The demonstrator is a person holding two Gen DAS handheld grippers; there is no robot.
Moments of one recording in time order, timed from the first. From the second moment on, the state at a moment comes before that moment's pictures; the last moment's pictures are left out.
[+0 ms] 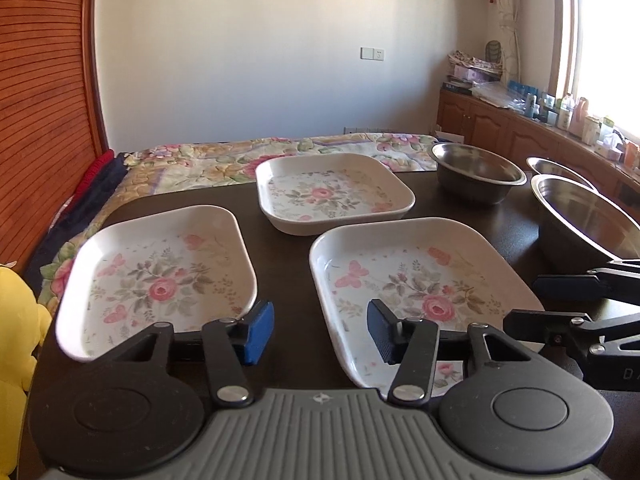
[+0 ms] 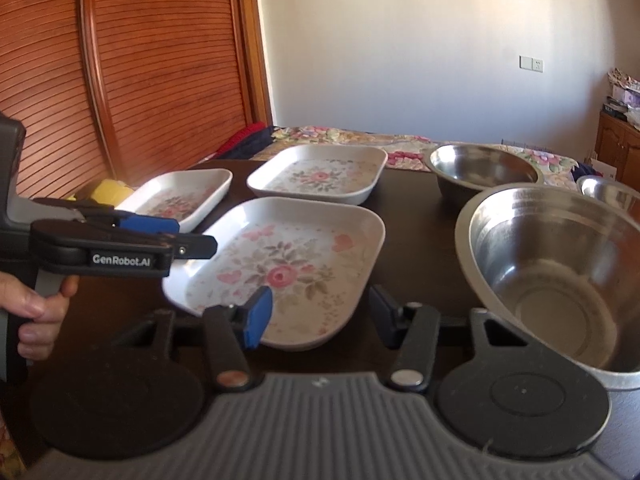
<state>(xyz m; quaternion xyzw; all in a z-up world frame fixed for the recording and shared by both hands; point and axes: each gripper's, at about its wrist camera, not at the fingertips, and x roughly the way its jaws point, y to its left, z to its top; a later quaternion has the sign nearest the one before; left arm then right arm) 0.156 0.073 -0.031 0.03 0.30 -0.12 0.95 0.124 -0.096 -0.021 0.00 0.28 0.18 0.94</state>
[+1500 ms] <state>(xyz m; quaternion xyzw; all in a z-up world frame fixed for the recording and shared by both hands) 0.135 0.067 -0.029 0.01 0.31 -0.13 0.94 0.127 -0.100 -0.025 0.02 0.28 0.18 0.94</state>
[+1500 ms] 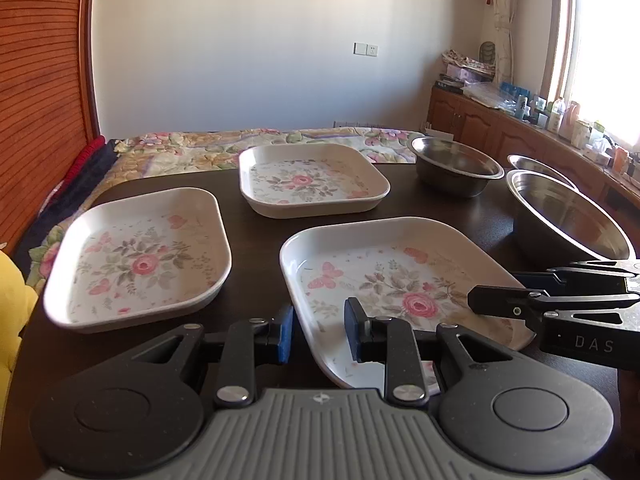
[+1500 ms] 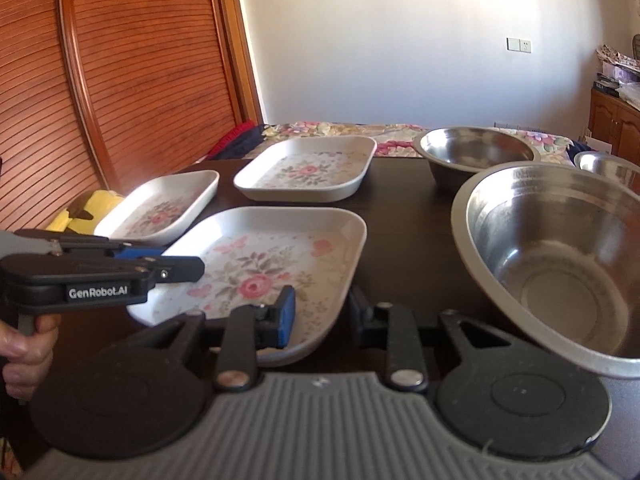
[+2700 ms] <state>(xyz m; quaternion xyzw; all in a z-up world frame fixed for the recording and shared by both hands) 0.034 0.066 -0.034 0.00 0.31 -0.11 0.94 0.038 -0.098 -0.031 0.00 0.28 0.21 0.94</state>
